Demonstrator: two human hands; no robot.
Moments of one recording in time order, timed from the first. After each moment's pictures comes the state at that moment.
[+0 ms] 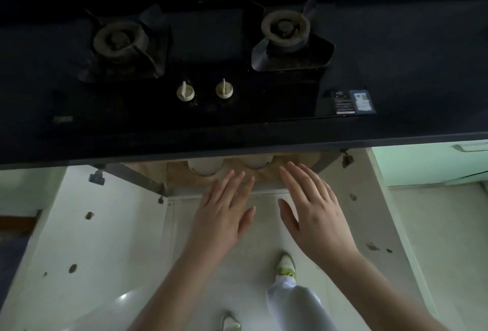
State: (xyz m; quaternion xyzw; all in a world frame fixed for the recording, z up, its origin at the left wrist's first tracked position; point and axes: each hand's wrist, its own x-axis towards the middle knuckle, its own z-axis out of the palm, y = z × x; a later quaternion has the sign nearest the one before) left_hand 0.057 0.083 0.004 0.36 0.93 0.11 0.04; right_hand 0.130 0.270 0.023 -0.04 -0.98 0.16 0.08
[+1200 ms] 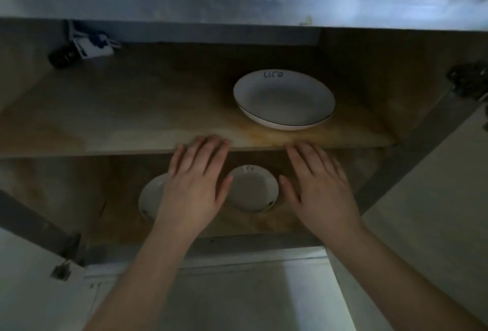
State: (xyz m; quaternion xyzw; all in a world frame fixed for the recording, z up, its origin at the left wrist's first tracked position) left_hand -0.102 0.113 -0.364 0.32 0.92 0.10 -0.19; right_hand -0.009 0.328 -0.355 -0.07 -0.97 0.00 0.21
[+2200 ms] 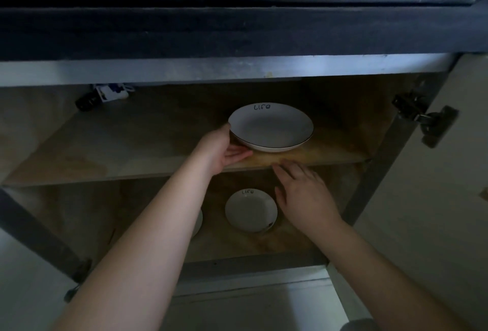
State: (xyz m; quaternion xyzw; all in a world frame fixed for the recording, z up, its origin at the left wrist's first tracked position) left_hand -0.153 0.190 -0.263 -0.06 0.62 0.73 0.28; right_hand -0.012 0.327 -0.331 -0.06 -0.98 0.02 0.17
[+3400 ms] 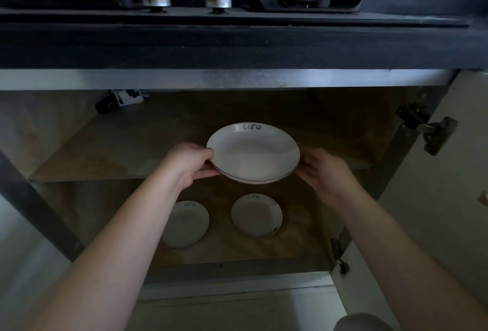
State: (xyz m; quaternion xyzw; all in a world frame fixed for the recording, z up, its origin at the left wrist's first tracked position) left_hand -0.153 0.112 -0.271 -0.04 0.71 0.68 0.19; right_hand -0.029 0.334 -0.272 -0.27 -0.54 0.78 0.14
